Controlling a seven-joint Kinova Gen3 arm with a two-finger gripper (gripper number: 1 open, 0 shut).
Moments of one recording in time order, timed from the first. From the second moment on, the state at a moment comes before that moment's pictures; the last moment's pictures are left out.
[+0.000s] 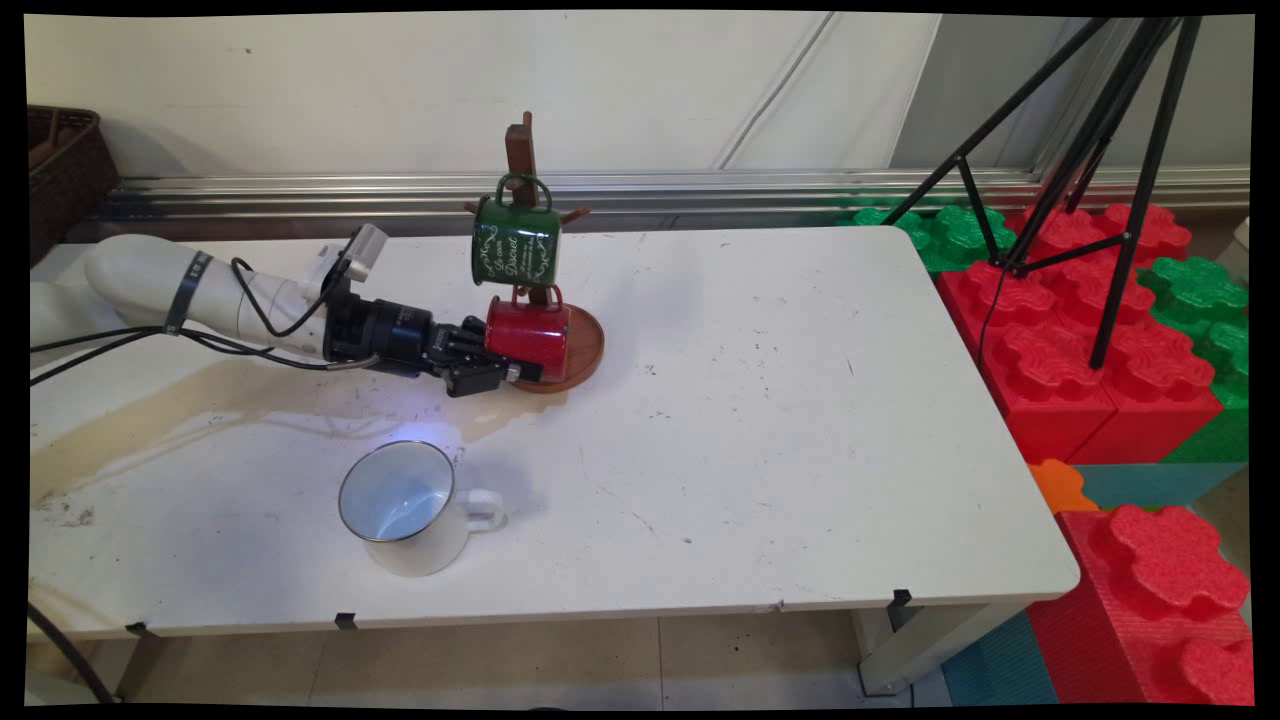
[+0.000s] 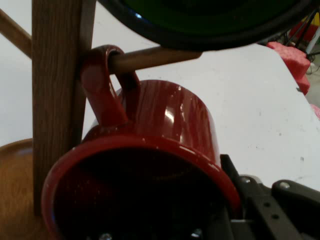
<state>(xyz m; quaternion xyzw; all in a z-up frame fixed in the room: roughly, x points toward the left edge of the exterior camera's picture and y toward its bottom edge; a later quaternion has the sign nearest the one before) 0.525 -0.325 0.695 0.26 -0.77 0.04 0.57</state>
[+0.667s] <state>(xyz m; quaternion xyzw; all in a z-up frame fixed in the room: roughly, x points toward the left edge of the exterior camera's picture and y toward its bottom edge) 0.520 -0.319 0.710 0.25 -0.77 0.02 0.59</state>
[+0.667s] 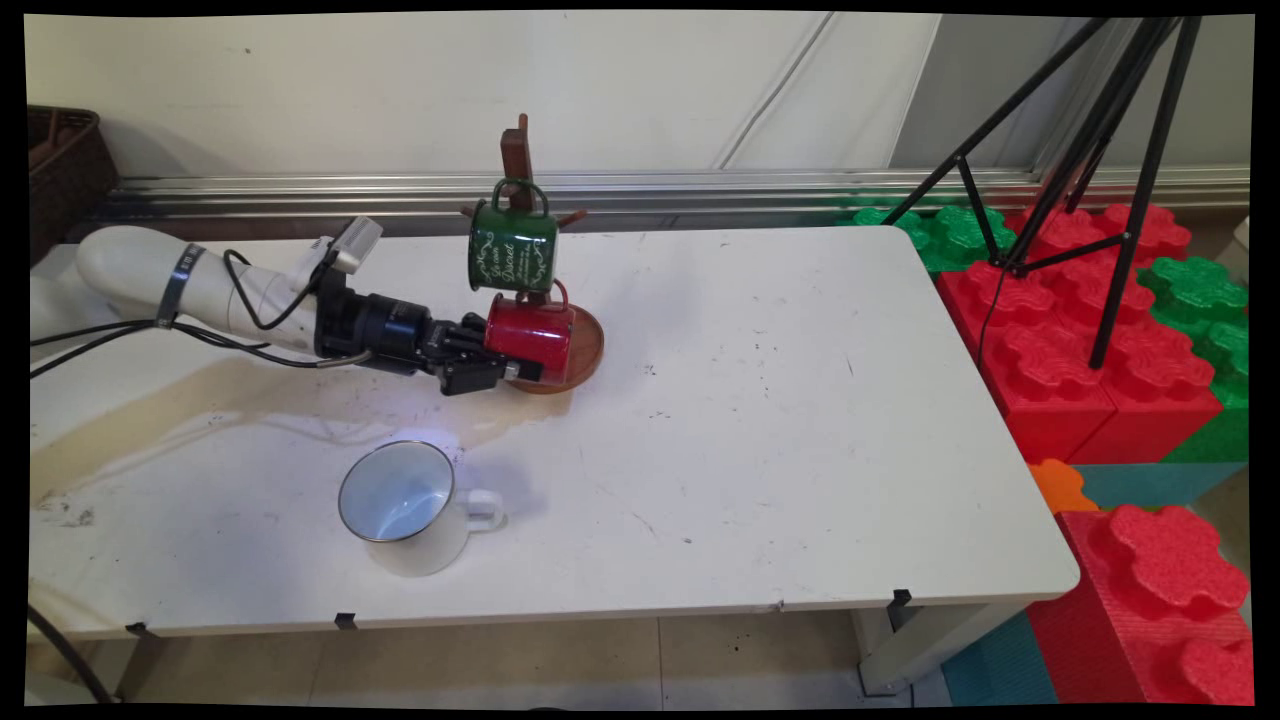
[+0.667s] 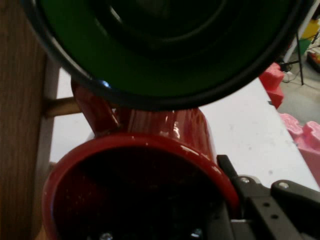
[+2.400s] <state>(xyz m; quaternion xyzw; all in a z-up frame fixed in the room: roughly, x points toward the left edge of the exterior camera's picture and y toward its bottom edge) 0.556 -0.263 0.749 0.19 -0.79 -0.01 0.58</state>
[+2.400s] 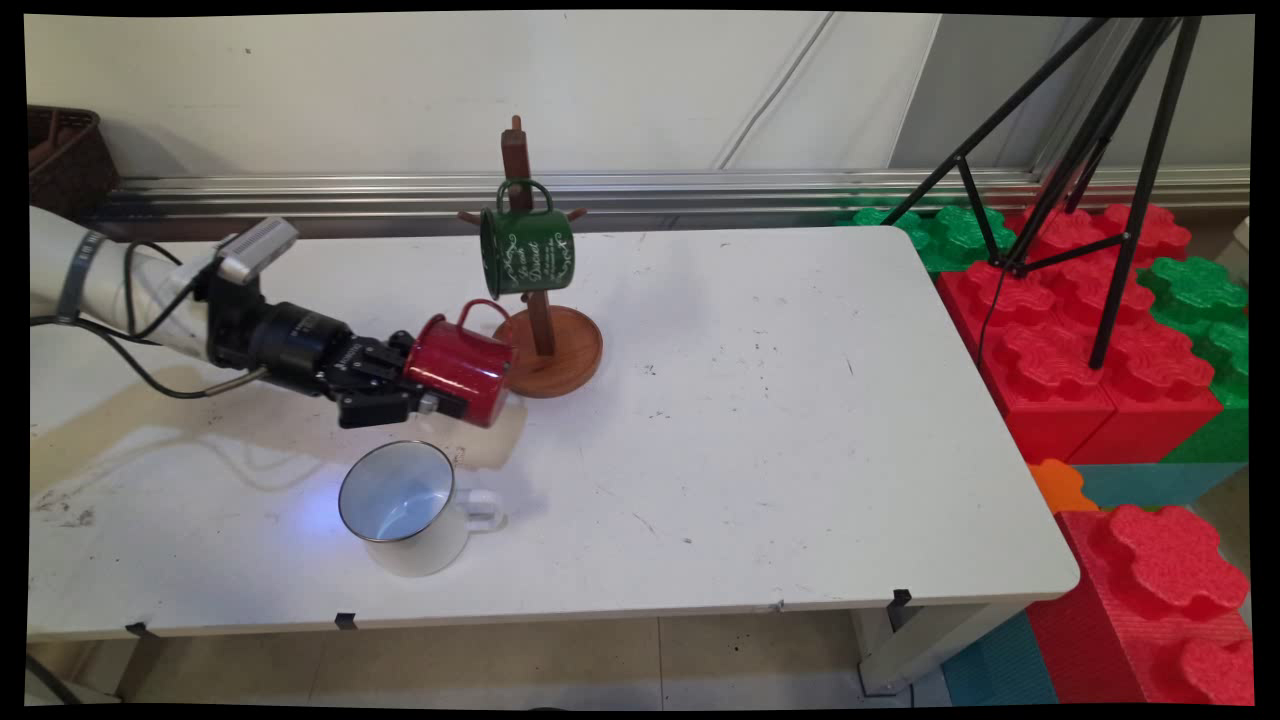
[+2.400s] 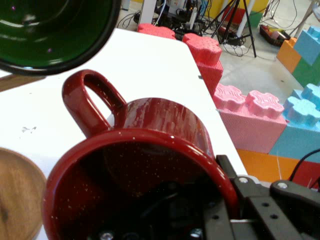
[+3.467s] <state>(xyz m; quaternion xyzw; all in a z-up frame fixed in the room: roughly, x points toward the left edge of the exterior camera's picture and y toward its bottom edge) 0.634 -0.233 0.790 0.19 -0.83 0.04 0.52</state>
